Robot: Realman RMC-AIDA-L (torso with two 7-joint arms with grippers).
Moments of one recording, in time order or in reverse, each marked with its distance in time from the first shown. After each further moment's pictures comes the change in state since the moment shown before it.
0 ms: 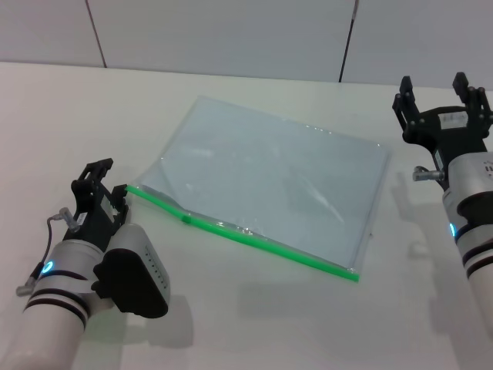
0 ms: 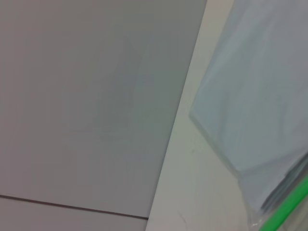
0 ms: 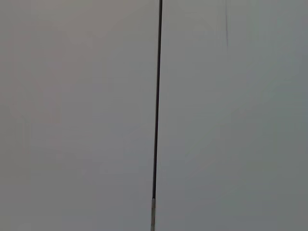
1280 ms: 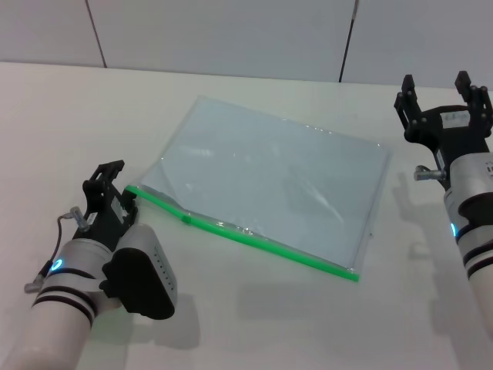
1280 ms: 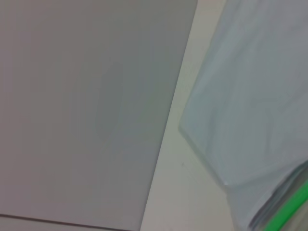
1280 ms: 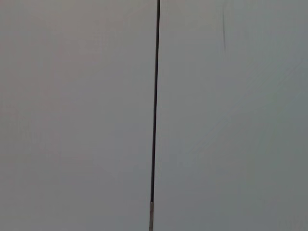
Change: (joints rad) left arm -0.011 0.002 0.000 0.008 0.004 0.035 0.015; right arm -0.002 0.000 -0.002 -0.003 0.000 0.011 -0.002
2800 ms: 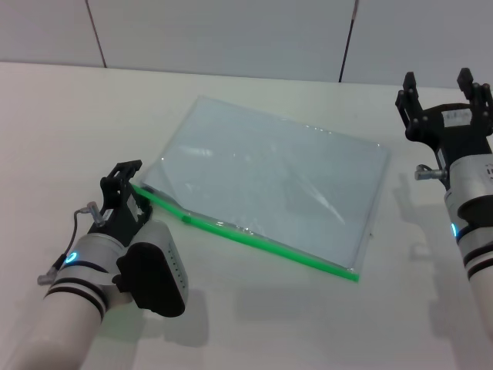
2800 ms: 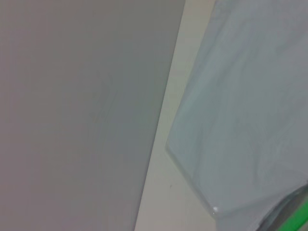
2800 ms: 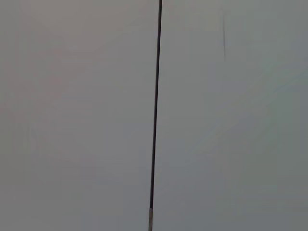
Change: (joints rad) left arm -0.033 0.000 0.000 0.001 -0.003 0.057 0.023; right arm -0.002 0.000 -0.008 -0.008 0.000 0.023 -0.017
